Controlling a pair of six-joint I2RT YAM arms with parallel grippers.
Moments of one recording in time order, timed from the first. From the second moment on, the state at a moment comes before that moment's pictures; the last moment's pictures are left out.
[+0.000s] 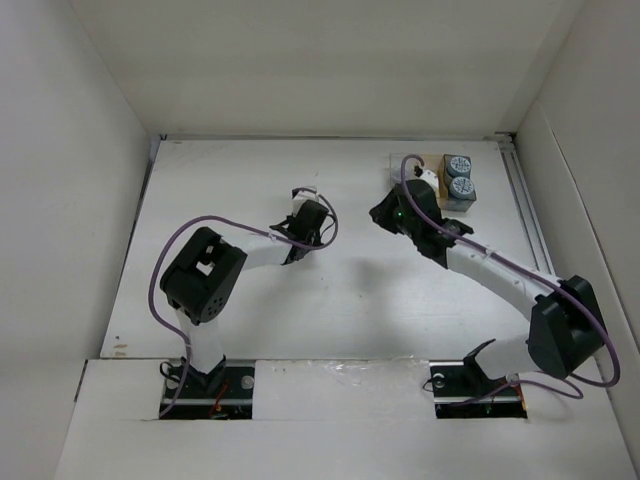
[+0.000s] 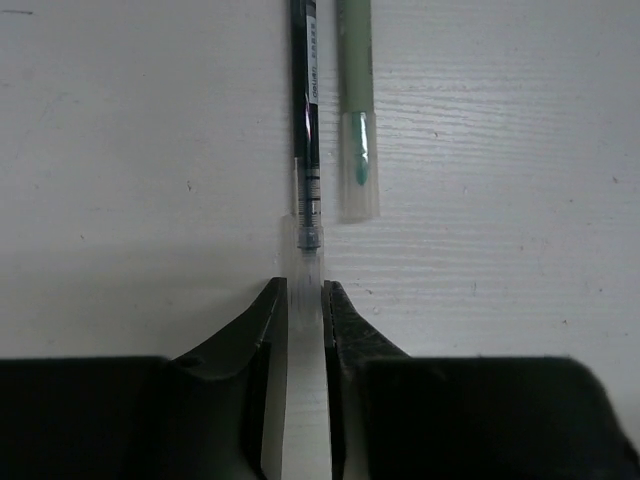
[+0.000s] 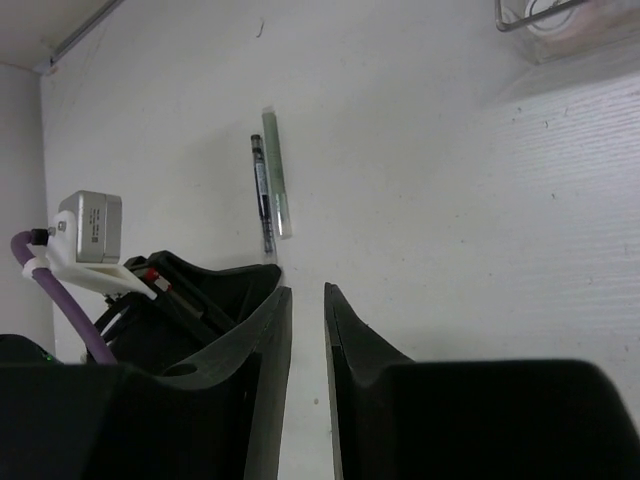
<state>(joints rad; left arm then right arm) -0.66 1.83 1.00 0.01 -0.37 -0.55 0.56 1.40 0.98 -0.10 0.22 0.86</state>
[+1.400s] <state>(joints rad) -0.67 1.29 0.68 0.25 0.11 -0.62 0.62 1.57 1.00 0.11 -0.17 0.92</state>
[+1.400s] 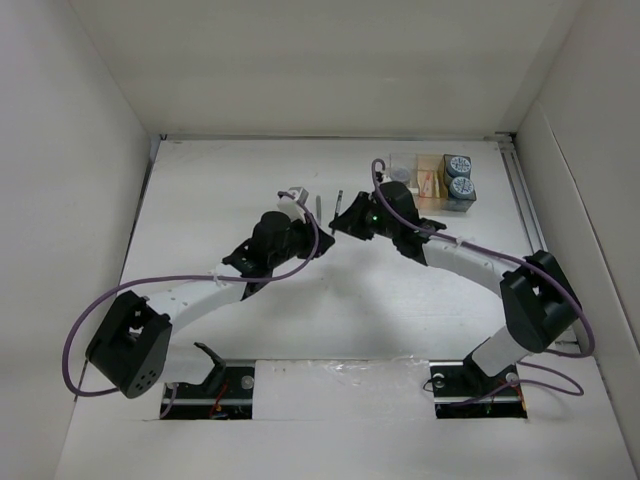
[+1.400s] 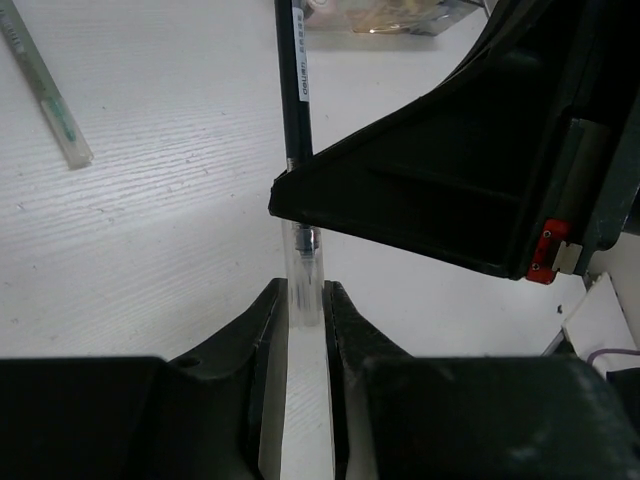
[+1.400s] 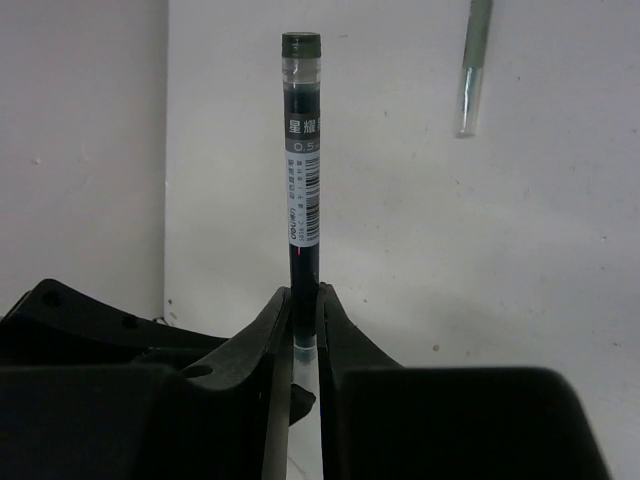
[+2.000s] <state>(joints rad) -0.67 1.32 0.68 0.29 0.10 -0.61 0.27 1.57 1.24 -0.20 0.19 0.84</state>
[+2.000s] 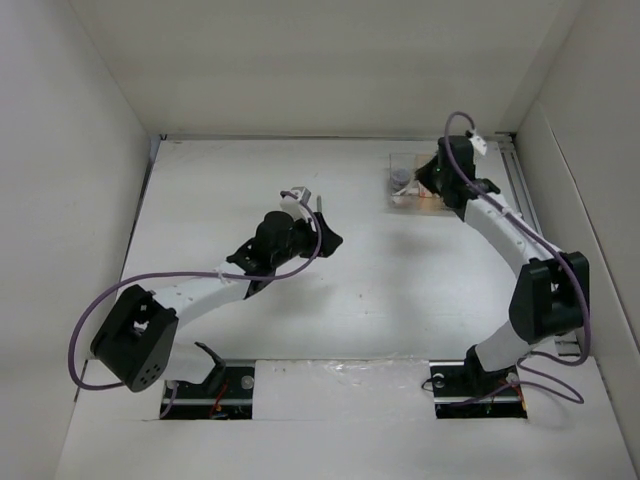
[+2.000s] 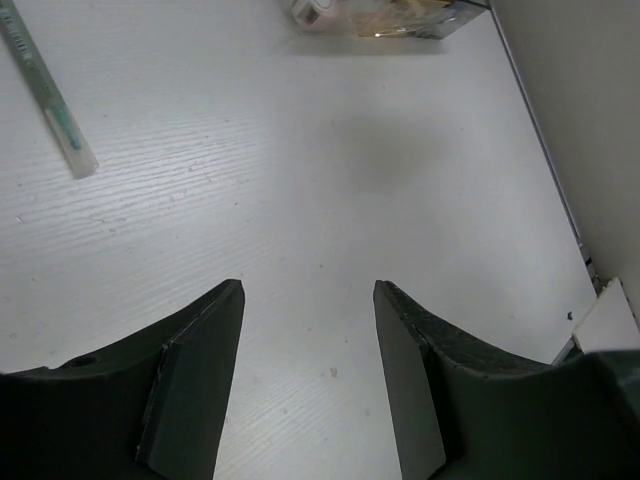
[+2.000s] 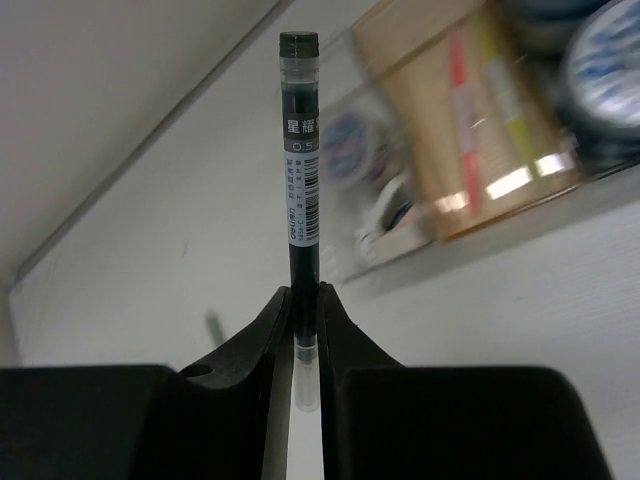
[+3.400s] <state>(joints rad) -0.64 1.44 0.73 0.24 -0.06 -0.59 0.21 2.04 1.63 -0.45 0.59 0.69</state>
